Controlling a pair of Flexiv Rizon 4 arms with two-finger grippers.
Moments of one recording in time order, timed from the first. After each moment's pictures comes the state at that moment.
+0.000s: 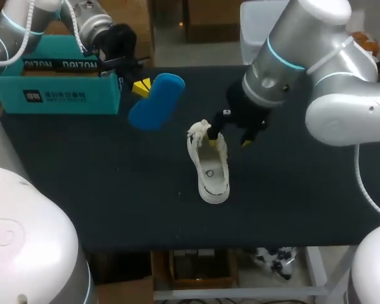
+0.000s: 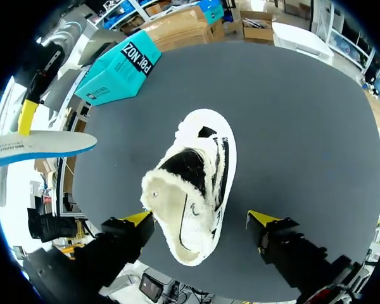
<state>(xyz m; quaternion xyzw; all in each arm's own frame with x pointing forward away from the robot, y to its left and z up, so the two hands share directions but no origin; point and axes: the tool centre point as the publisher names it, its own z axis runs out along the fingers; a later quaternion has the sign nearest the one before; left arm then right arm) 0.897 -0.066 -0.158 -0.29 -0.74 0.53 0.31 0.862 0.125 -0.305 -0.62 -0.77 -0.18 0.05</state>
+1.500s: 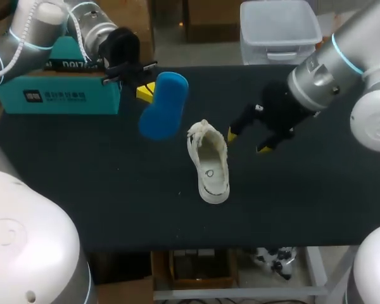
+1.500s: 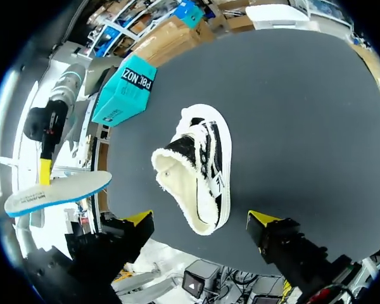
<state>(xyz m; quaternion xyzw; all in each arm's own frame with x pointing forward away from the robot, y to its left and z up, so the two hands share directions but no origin) 0.838 -0.083 -0.125 -0.32 -0.67 0.59 0.33 0.826 0.092 -0.272 -0.68 -0.68 -0.23 0.16</state>
